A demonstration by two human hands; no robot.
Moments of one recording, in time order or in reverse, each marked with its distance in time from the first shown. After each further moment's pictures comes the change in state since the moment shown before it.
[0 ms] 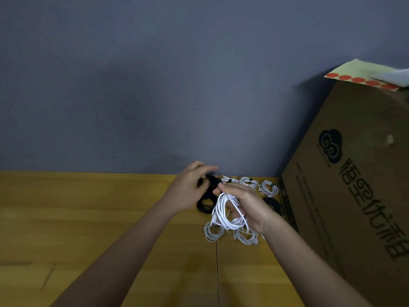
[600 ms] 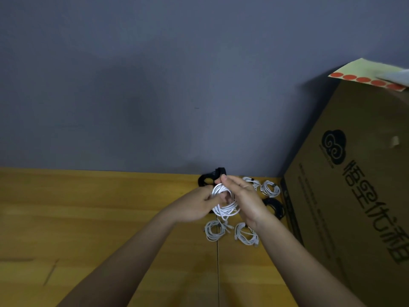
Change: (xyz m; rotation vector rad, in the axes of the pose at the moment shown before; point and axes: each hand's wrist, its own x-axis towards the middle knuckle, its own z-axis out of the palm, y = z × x) left_hand -0.017 0.029 0.007 -0.127 -0.373 -0.263; right_hand 0.015 0.005 0.008 0.073 0.109 -0.176
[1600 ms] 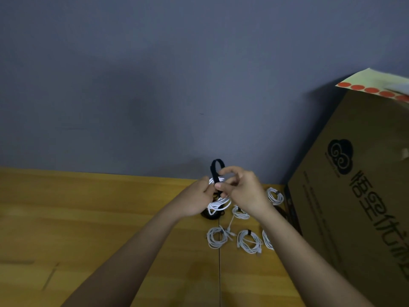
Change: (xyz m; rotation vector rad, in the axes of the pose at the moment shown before) left_hand 0.015 -0.002 -0.019 0.051 0.164 -0.102; right_hand 0.017 -0.032 0.008 -0.651 0.037 -0.188
